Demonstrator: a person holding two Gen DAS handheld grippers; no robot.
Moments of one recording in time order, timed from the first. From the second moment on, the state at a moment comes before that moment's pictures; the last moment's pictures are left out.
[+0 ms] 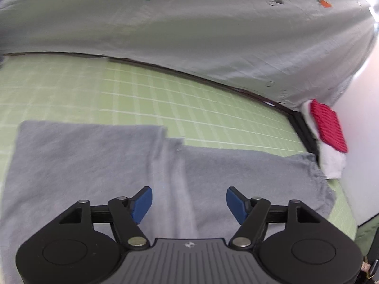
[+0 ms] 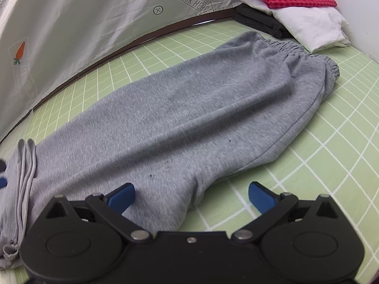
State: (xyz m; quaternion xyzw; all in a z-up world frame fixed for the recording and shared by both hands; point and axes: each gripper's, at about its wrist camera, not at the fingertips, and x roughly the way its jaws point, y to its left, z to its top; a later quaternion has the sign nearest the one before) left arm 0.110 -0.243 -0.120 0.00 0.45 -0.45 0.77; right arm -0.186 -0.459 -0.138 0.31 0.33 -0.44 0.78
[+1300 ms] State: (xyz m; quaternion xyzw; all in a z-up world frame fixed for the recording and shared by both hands) left arm 0.067 -0.245 -0.154 0.11 0.50 -0.17 0.84; right arm -0.302 -0.679 -0.154 0.32 0.25 -0.53 0.74
